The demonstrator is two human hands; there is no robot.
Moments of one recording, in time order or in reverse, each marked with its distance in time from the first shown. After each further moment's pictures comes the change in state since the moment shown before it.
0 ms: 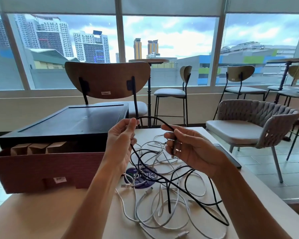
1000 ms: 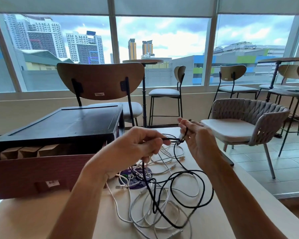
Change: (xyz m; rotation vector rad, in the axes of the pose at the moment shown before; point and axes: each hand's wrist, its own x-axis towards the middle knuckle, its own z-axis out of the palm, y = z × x) left_hand -0.037 0.044 0.023 0.601 -0.756 -0.059; right_hand 0.004 -0.012 -0.006 -0.064 0.636 -0.332
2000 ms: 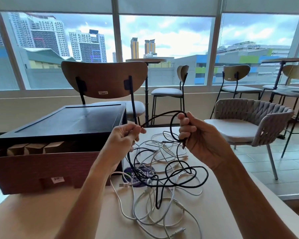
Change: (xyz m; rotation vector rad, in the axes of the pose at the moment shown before) left_hand 0.010 -0.048 -0.023 -0.123 0.516 -0.093; right_hand -0.016 -0.020 0.016 0.296 -0.487 0.314
